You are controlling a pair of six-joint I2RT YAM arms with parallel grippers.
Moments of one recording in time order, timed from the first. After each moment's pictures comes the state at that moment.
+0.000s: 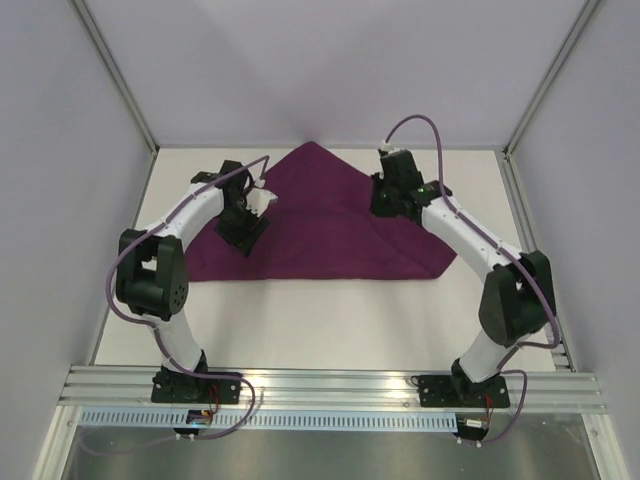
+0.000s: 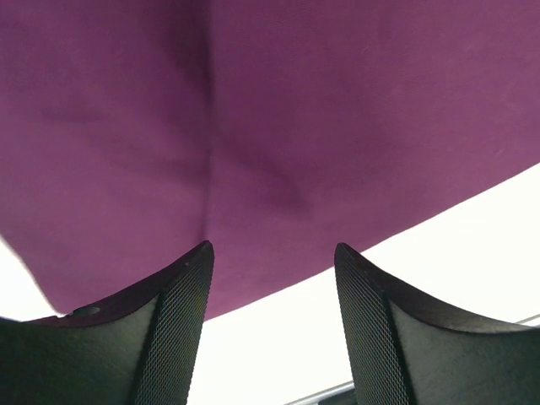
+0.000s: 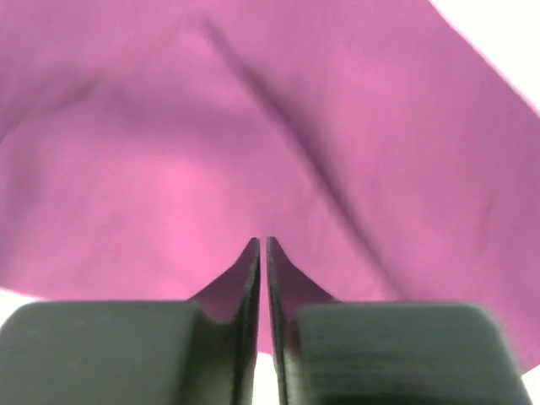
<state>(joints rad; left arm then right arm) -0.21 1.80 1.42 -0.99 0.11 0.45 0.44 1.75 1.49 -0.53 0.06 0.38</state>
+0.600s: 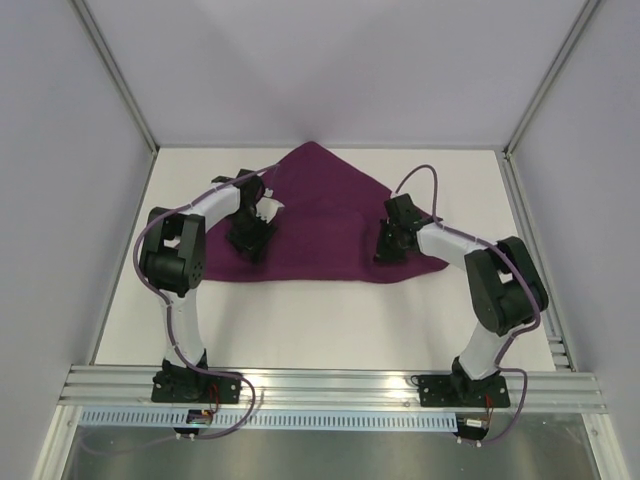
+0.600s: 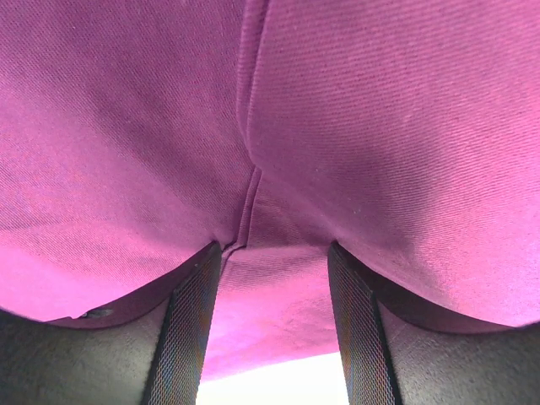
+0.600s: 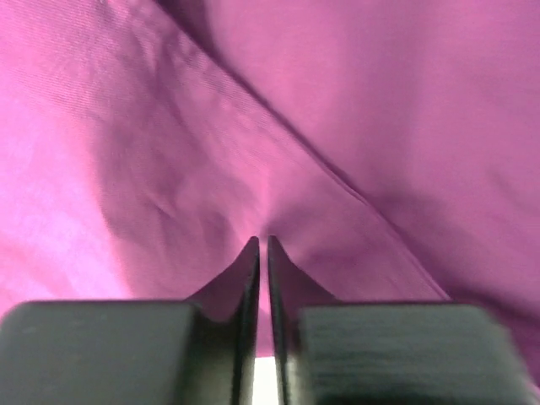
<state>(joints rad) -0.24 2.03 1.47 -0.92 0.09 0.39 0.40 1.76 1.04 -0.32 -0.08 0.59</state>
